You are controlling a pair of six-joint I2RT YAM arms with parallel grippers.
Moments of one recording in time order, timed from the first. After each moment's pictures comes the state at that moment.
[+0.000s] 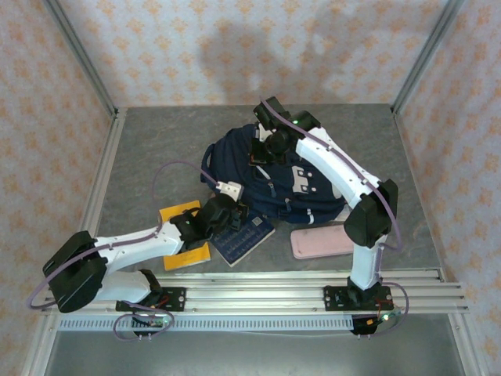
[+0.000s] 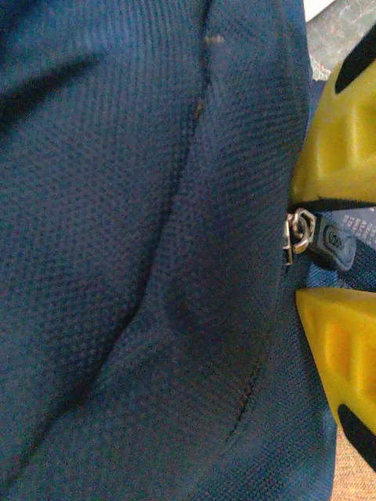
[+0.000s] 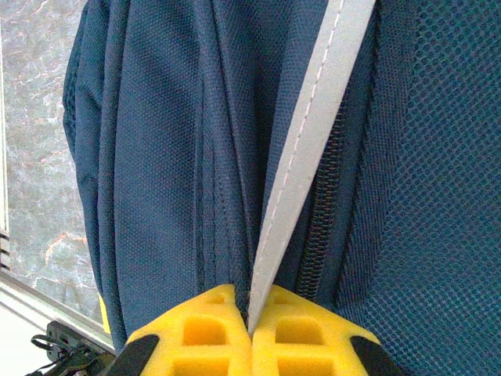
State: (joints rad) left arm -0.85 1.27 0.63 -0.04 -0.30 -0.43; right arm 0.64 1.89 1.95 -1.14 -0.23 0.57
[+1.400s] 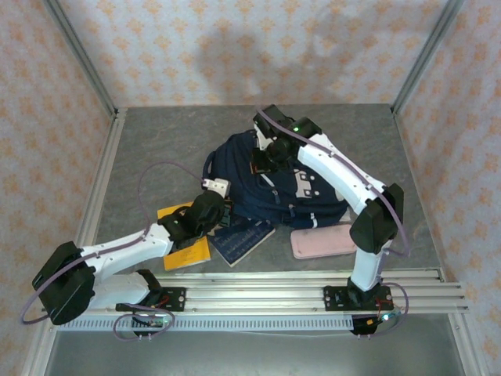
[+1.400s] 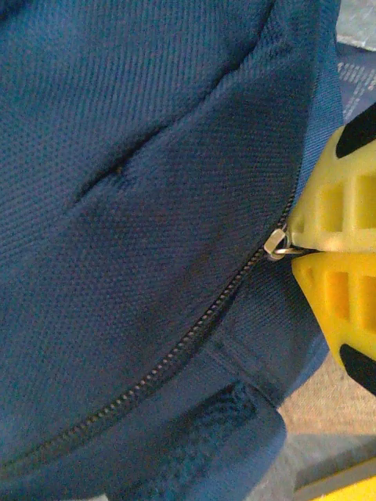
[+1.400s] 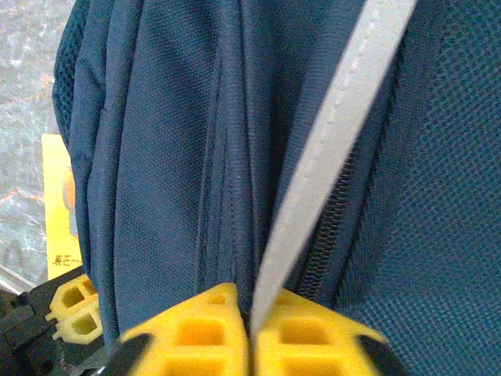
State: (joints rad) left arm -0.76 1.17 0.59 -0.10 -0.27 -0.44; right arm 0.67 1.83 1.85 -1.14 -0.18 0.42
